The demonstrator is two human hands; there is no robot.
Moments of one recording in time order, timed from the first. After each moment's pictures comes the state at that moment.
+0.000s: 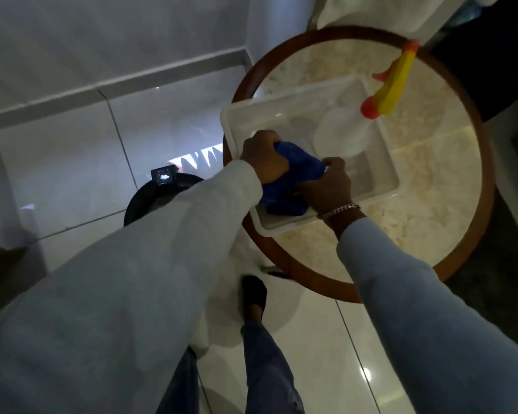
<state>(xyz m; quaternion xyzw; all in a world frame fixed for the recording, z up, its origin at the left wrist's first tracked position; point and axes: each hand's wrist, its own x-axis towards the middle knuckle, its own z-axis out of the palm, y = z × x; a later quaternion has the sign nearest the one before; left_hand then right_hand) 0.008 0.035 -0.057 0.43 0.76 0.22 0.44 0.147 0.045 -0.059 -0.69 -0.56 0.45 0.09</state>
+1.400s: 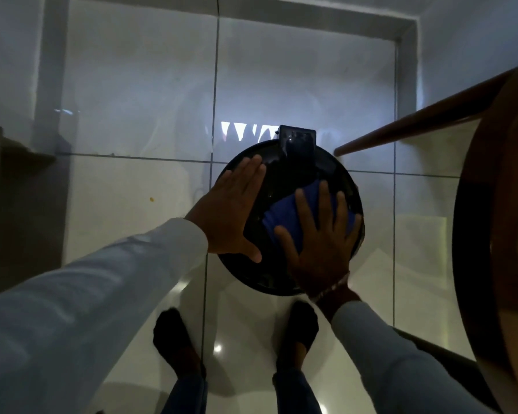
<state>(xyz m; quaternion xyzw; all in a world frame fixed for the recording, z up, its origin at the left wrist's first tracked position) -0.211 -0.213 -0.313 0.59 0.74 0.08 0.31 -0.028 -0.126 -0.314 -0.41 -0.90 0.12 -0.03</state>
